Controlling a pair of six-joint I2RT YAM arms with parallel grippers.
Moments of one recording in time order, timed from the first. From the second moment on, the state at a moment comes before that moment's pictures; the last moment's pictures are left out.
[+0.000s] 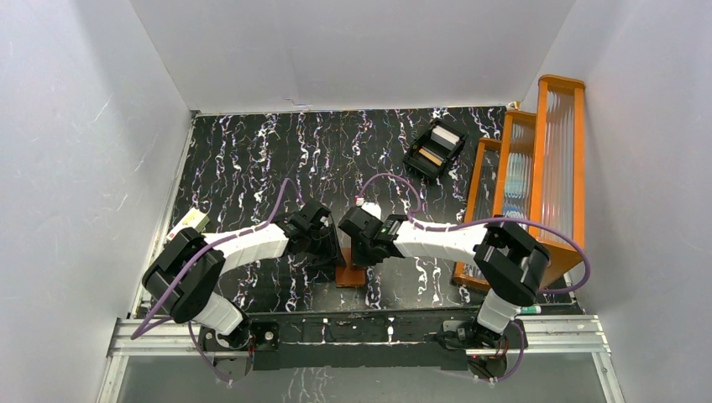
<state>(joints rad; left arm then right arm) -0.73 1.50 0.72 -0.31 0.22 -0.91 1.07 1.69 1.01 -0.47 0.12 0.94</state>
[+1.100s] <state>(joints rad) -0.74 0.92 1.30 -0.87 -0.18 -0.75 1.09 1.07 1.21 -0.64 0.36 0.69</state>
